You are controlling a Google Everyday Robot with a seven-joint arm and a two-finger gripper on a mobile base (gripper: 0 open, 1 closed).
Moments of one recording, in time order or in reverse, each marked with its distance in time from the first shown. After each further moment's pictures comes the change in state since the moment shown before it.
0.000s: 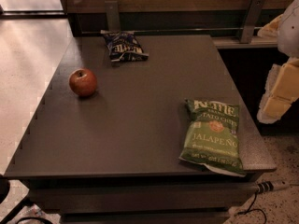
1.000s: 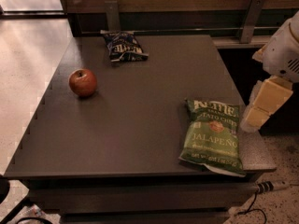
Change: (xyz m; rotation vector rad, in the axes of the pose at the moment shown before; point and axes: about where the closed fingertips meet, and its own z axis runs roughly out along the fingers) arm 0.012 0.002 0.051 -0.073 -0.012 0.150
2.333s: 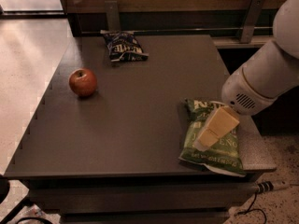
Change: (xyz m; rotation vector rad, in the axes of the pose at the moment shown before) arm -0.034 0.043 0.084 -0.113 -0.107 0.199
